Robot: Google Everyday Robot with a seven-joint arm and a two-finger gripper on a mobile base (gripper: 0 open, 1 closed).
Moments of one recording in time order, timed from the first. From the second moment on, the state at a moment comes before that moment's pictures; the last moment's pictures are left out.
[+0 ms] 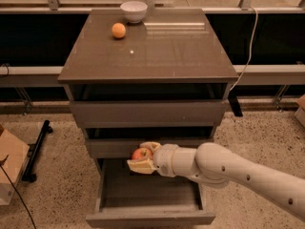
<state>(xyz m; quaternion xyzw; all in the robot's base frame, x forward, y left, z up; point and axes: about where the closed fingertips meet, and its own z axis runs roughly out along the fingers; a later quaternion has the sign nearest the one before) 0.513 0.032 0.627 -0.38 0.75 0.33 0.43</state>
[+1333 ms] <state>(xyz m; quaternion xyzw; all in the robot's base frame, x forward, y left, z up) 0.534 0.042 0.508 -0.33 0.76 0.37 0.41</state>
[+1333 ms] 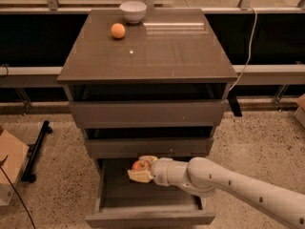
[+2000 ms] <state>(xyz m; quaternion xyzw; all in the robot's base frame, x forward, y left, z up) 0.562 0.074 0.457 -0.34 0.75 0.39 0.42</state>
